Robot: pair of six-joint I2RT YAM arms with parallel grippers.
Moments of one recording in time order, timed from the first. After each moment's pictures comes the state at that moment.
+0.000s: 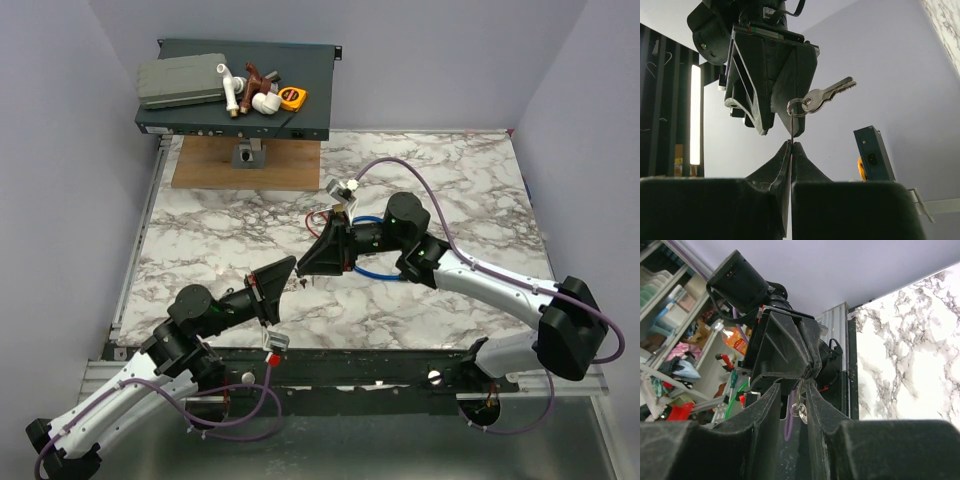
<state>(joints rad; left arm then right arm) -0.83 0.30 0.37 -0.02 0.34 2.10 0.84 1.37 0.94 0.48 -0.88 0.62</state>
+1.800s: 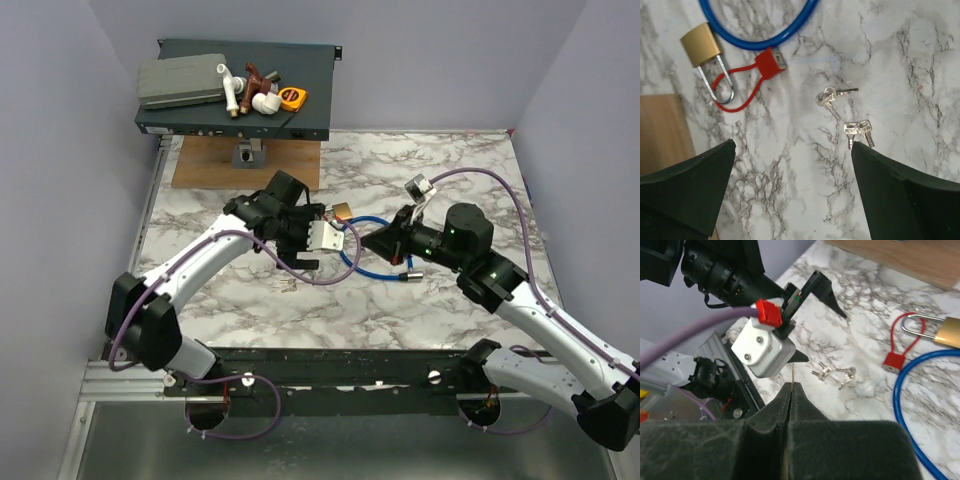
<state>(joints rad) -0.60 1.42 1.23 -0.80 0.36 1.05 0.66 0.94 0.84 -0.07 -0.39 0.40</state>
